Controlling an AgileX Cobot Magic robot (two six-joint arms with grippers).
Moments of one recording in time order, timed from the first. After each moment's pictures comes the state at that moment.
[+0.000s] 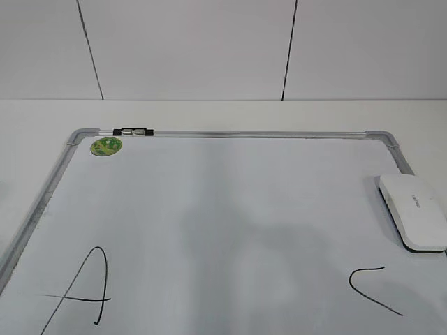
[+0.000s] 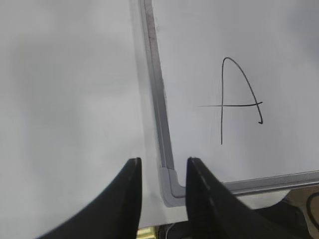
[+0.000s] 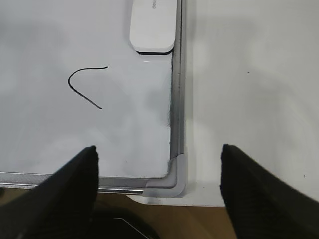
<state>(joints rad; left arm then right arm) -0.07 0.46 -0.72 -0.11 1.22 0.04 0.02 0.23 -0.59 0.02 1.27 -0.02</state>
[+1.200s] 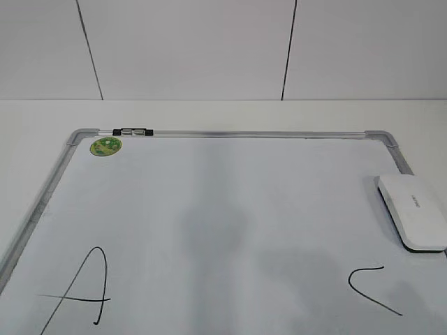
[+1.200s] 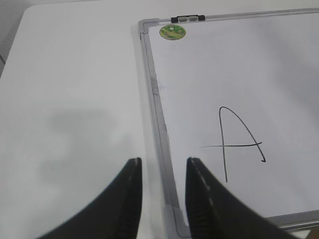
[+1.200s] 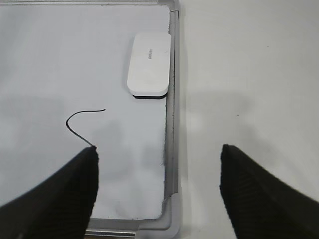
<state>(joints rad) -0.07 0.01 -0.52 -0.11 1.11 0.05 0.02 -0.02 -0.50 0.00 1.16 -0.02</state>
